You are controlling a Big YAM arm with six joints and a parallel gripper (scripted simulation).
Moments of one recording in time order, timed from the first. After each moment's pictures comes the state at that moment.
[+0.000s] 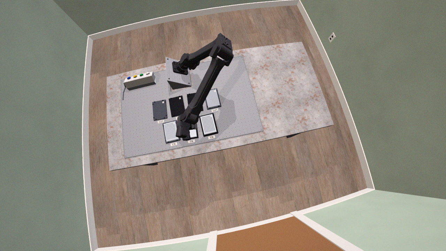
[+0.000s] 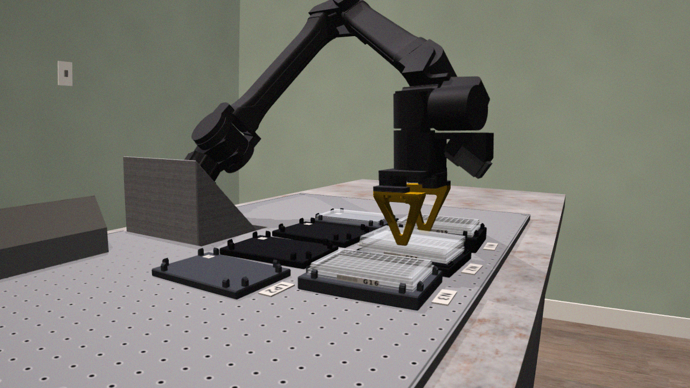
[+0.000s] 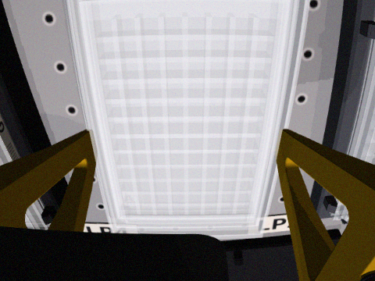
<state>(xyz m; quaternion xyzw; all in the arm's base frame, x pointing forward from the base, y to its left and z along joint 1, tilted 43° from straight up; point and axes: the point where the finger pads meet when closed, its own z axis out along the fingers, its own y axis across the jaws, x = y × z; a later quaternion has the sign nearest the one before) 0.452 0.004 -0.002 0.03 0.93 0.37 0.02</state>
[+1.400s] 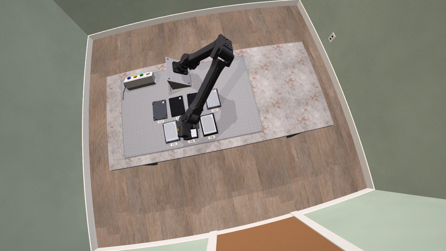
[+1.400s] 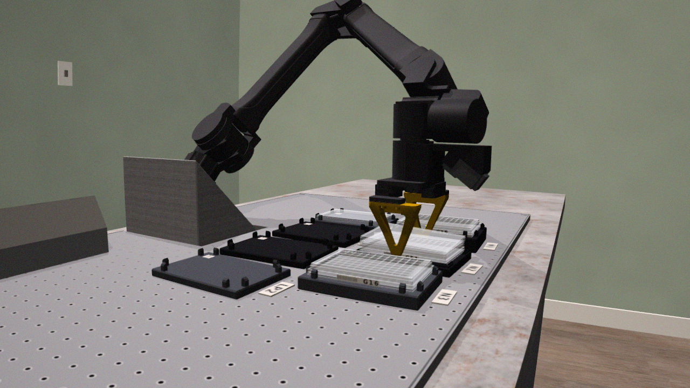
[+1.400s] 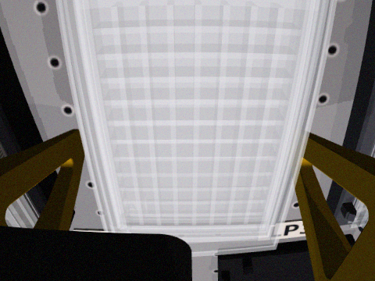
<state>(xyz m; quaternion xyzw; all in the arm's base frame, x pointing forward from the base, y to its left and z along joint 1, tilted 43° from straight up) 0.446 0.018 -0.009 0.03 0.93 0.36 0.01</state>
